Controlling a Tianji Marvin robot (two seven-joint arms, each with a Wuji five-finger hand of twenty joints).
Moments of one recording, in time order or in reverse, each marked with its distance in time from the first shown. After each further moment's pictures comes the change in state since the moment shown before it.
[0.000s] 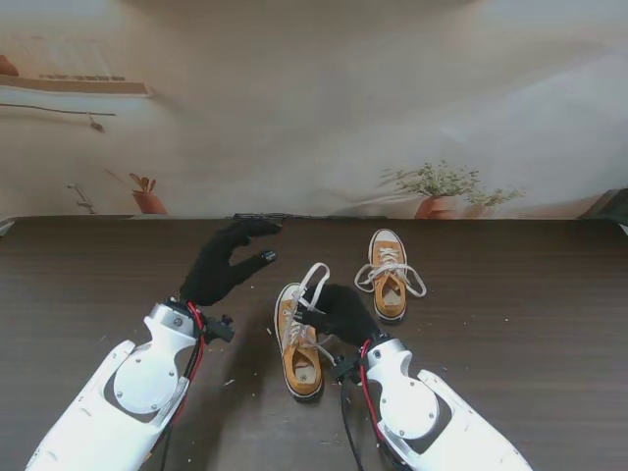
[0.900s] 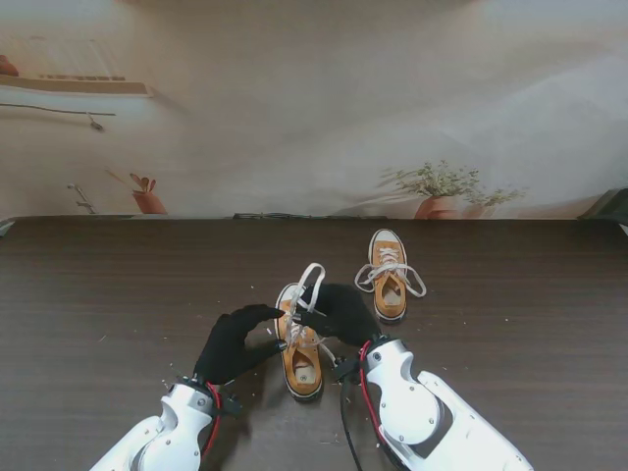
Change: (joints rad) left arm 0.163 0.012 0.114 0.128 0.309 0.120 0.277; right arm -0.020 0.011 0.005 -0.045 -0.080 0.012 -0.025; left_hand -0.112 -0.153 0.207 -0.029 0.000 0.000 0.000 0.014 0.001 0.000 0.049 0.000 0.064 -0.009 0.126 0.000 0.067 0.000 0.259 -0.028; right_hand 0.000 0.000 0.000 0.000 0.000 0.000 0.000 -0.002 0.000 0.000 -0.001 -0.012 0.010 0.000 -0.013 -0.001 0.001 0.014 -0.012 -0.019
